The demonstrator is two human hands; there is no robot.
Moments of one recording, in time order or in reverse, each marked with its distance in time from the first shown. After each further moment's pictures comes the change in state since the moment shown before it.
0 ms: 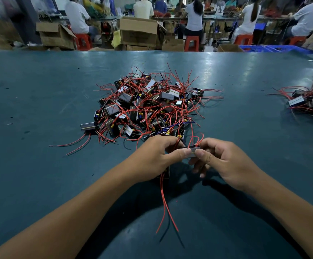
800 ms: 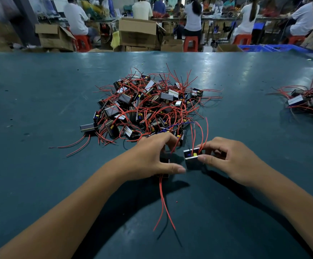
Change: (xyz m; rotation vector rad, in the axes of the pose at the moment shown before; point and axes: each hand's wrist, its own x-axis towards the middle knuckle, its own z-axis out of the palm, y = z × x) left_hand -0.003 -0.007 -0.018 0.270 -0.146 -0.069; right_hand -0.002 -0.004 -0.024 -0.608 0.054 -0.001
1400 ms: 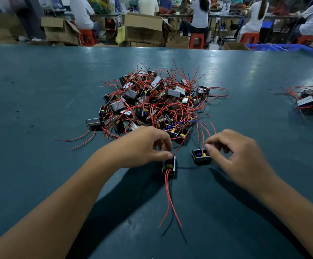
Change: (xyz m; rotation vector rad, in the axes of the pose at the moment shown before) left_hand -0.006 -0.013 -0.026 0.050 -0.039 -0.025; right_hand -0.004 -0.022 0.014 -0.167 0.335 -0.208
